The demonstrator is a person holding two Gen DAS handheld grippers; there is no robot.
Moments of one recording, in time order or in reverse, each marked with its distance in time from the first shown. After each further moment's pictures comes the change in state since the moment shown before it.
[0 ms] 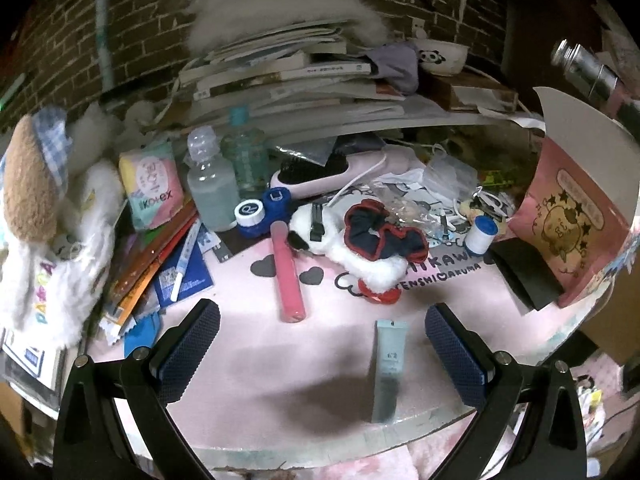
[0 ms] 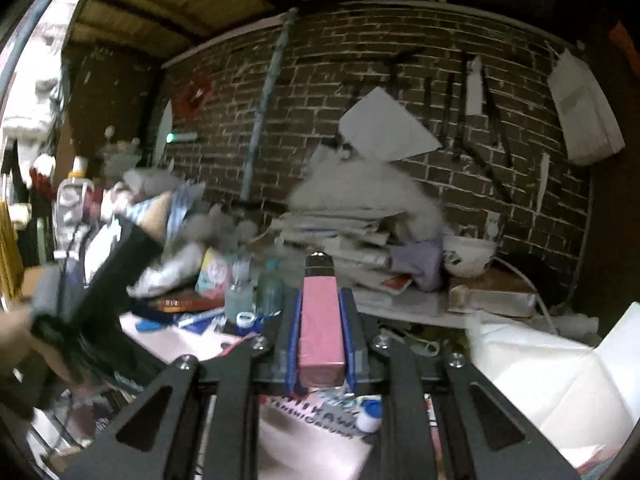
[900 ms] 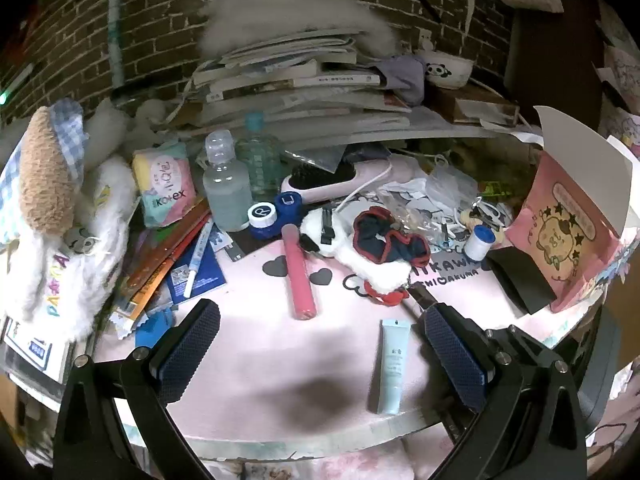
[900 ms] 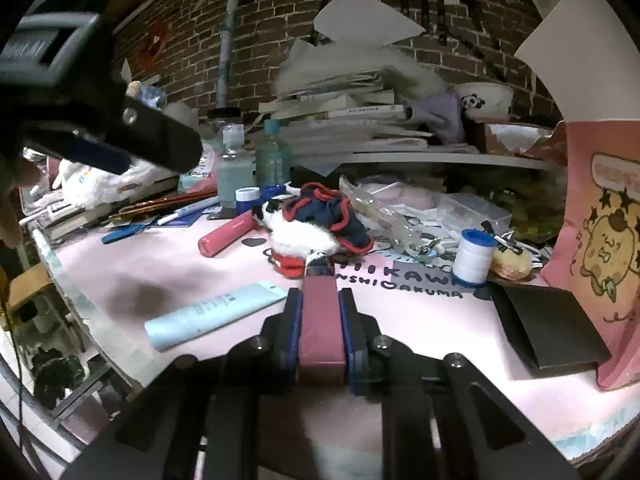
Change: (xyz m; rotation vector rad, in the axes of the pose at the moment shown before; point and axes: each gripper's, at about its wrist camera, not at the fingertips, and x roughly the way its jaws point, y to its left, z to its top) left arm -0.013 0.013 -0.001 -0.029 -0.012 -0.011; right arm 0.083 0.060 -0.141 0.159 0.234 -0.053
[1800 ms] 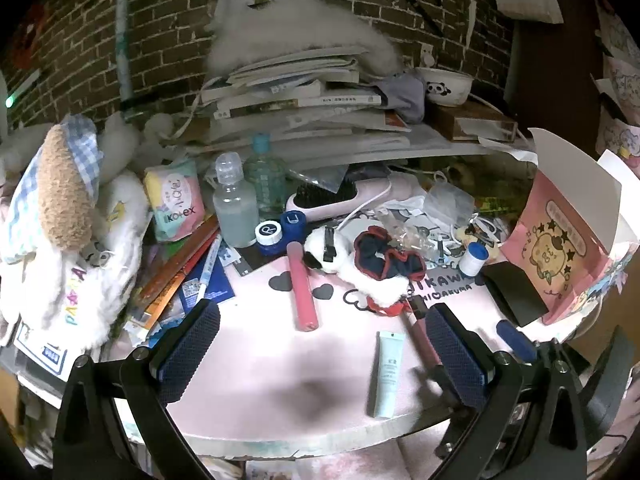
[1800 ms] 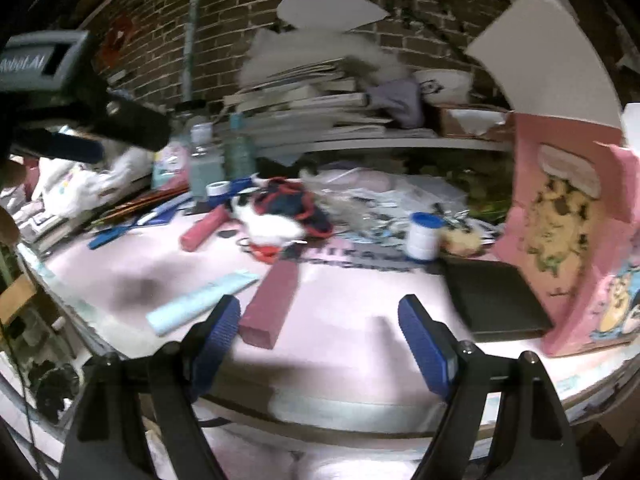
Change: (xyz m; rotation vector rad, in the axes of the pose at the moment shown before) left arm -0.017 0.001 0.010 -0.009 -0.037 0.010; right arm -0.028 -0.009 0.006 0.064 0.069 -0.129
